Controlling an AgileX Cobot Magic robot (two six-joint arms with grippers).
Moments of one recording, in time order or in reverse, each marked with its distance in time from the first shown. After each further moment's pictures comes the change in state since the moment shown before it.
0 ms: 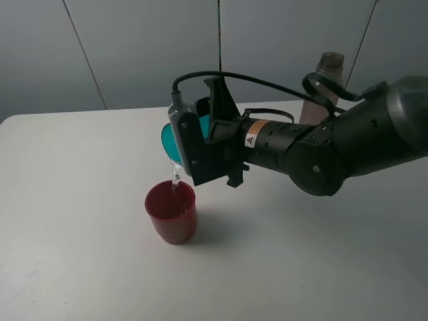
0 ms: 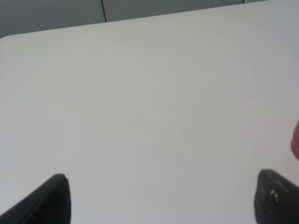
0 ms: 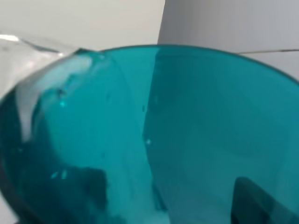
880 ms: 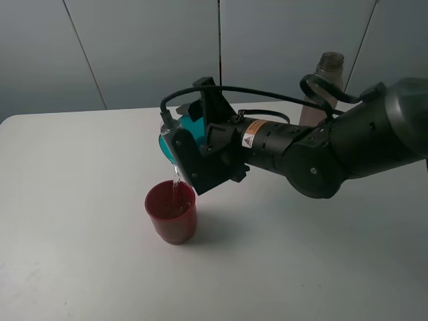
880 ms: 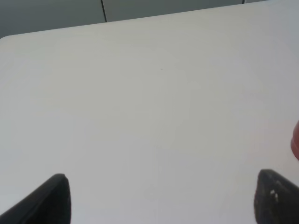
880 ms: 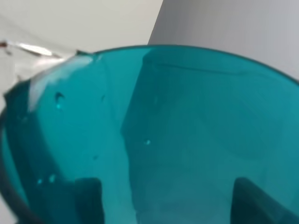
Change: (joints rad) left arm 0.000 0.000 0.000 0.000 0.000 0.000; right arm 0.019 0.000 0.000 0.018 -0.026 -0.199
